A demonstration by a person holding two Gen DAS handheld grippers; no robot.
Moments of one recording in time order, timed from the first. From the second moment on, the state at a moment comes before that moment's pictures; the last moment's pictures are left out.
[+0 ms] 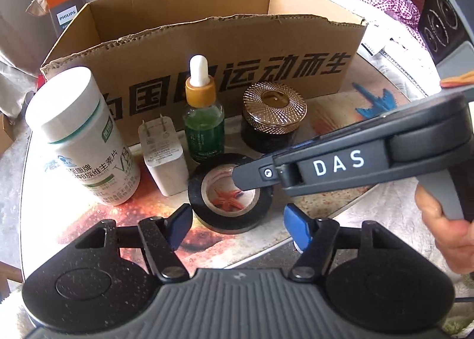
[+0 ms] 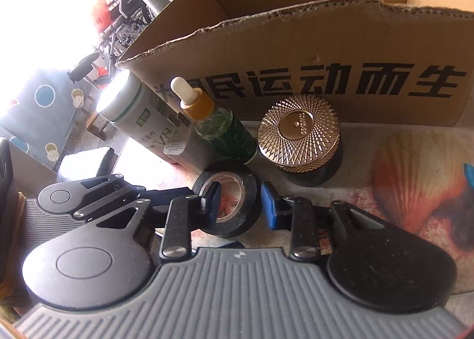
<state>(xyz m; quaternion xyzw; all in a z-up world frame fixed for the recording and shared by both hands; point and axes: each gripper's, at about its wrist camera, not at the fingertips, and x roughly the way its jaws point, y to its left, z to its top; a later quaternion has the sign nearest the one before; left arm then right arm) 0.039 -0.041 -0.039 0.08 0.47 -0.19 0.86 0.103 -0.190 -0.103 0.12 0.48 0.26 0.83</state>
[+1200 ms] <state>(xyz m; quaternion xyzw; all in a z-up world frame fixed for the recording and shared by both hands) 0.028 -0.083 -0.046 0.11 0.46 -0.22 0.85 0.083 -0.203 -0.103 0.07 0.48 0.22 0.85</state>
